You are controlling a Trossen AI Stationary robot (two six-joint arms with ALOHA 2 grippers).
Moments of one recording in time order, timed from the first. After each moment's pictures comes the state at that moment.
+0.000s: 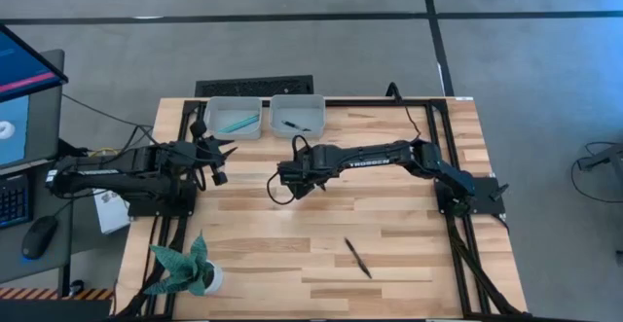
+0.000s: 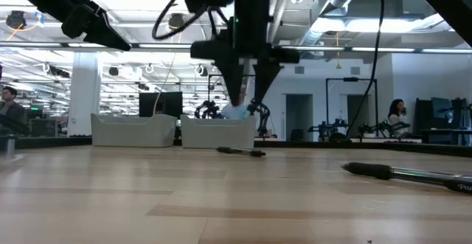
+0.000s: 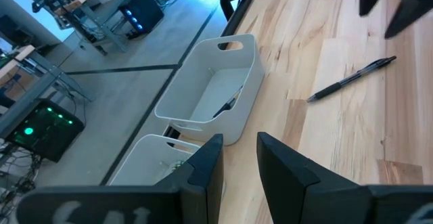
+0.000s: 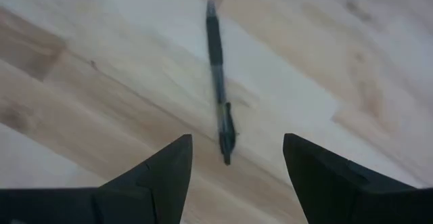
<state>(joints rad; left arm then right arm) 0.07 0.49 0.52 -0.50 -0.53 0.21 0.03 2.27 2.07 -1.31 0.29 0.94</state>
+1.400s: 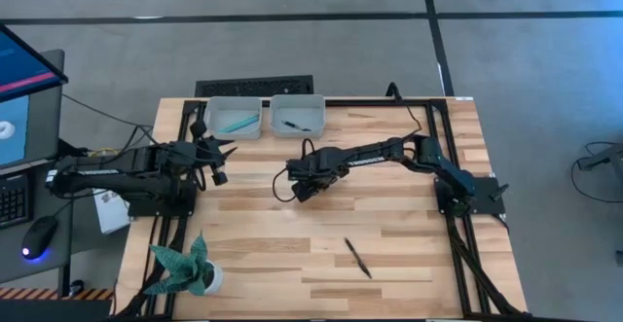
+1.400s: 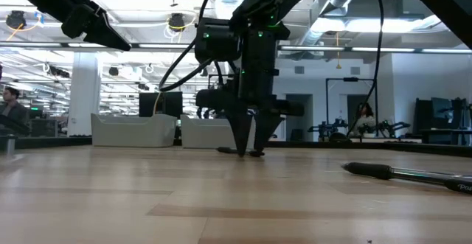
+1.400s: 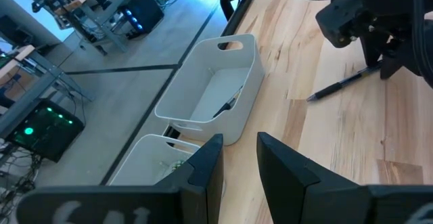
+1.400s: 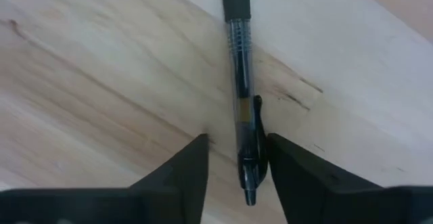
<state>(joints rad) 0.07 0.49 0.52 -0.50 -0.53 0.21 -0.04 2.26 1.72 -0.93 0.06 0.89</state>
